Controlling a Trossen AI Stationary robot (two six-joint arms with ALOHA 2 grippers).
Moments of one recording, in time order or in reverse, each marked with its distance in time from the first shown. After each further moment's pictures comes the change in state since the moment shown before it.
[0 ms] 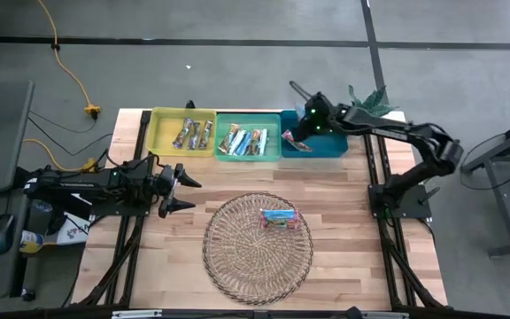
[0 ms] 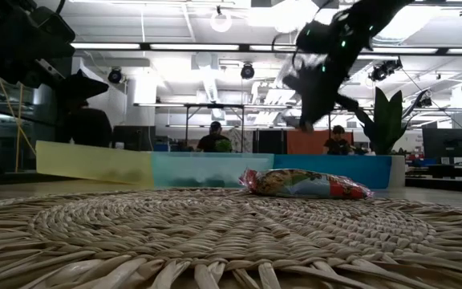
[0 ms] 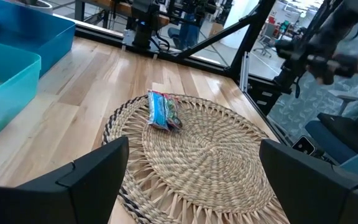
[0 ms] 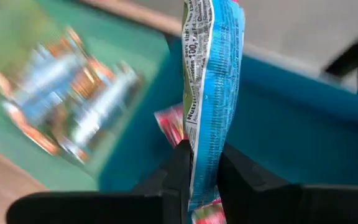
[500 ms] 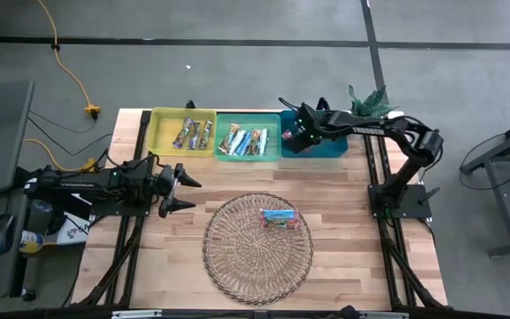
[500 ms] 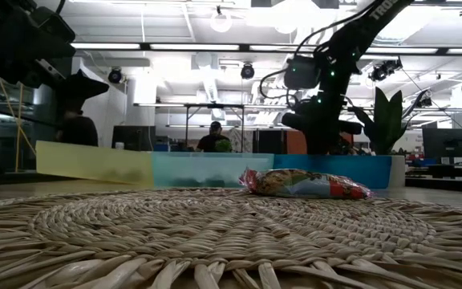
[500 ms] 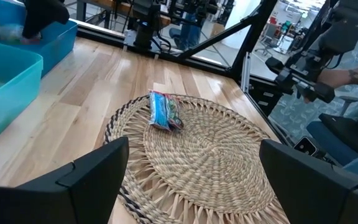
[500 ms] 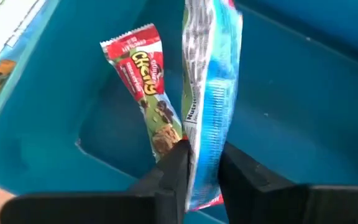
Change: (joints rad) left arm 0.000 0.000 0.000 0.000 -0.005 0.000; right arm 0.000 0.192 0.000 -0.073 0.012 -0.004
